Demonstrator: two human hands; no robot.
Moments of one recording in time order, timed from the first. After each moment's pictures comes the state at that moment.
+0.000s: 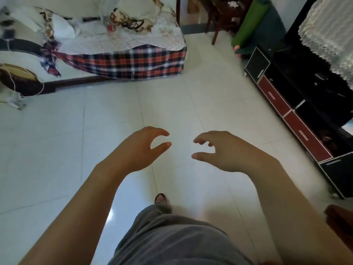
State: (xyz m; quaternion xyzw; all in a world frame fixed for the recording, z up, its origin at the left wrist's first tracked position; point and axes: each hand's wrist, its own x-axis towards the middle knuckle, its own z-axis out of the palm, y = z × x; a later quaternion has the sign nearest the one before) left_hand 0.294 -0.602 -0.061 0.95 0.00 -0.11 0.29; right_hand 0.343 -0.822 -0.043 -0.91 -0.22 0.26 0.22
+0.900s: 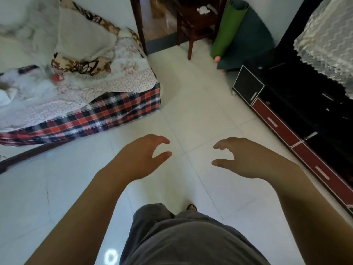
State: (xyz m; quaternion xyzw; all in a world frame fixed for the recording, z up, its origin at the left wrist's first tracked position) left_hand 0.930 -0.583 -0.060 0.95 -0.10 -0.20 0.22; right_hand 0.937 -0.844 -0.062 -0.94 -0.12 0.27 0.19
